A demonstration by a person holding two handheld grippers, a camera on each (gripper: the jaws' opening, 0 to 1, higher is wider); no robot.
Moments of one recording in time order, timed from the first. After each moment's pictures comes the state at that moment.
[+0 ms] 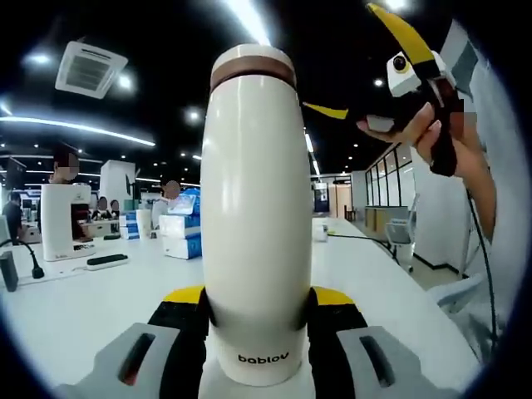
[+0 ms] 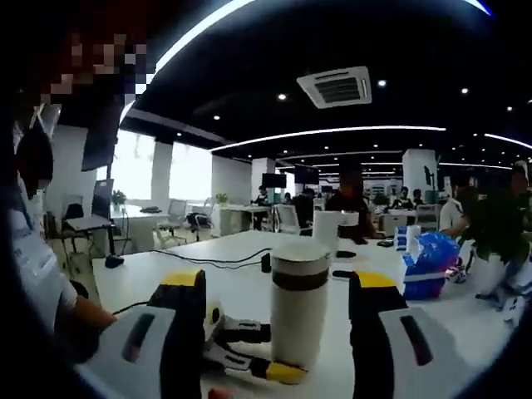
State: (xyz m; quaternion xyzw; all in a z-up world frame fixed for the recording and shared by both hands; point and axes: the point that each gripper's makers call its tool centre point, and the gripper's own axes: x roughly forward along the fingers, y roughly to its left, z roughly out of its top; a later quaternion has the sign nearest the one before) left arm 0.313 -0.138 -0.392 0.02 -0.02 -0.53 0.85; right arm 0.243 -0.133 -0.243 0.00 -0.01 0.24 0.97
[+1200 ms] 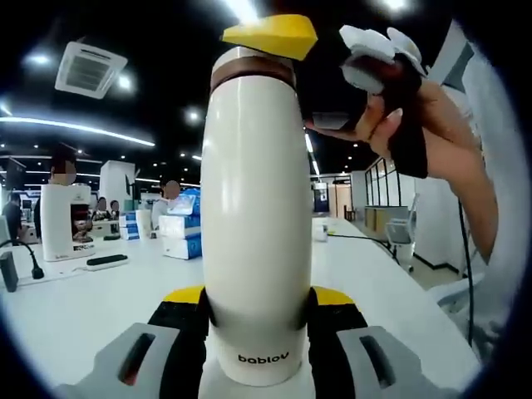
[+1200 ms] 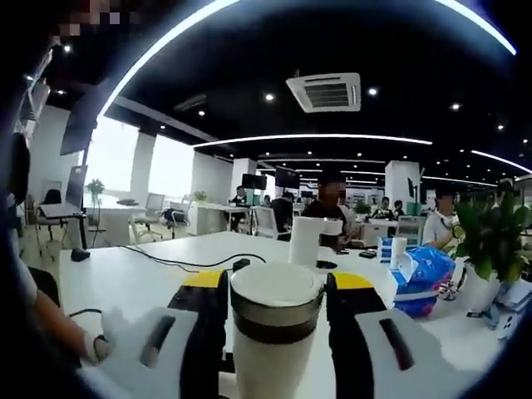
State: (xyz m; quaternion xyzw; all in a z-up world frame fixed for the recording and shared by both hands) left arm 0.313 -0.138 -0.394 0.02 -0.02 -0.53 0.85; right arm 0.314 -0.126 -0.238 -0.04 -0.03 0.19 0.98
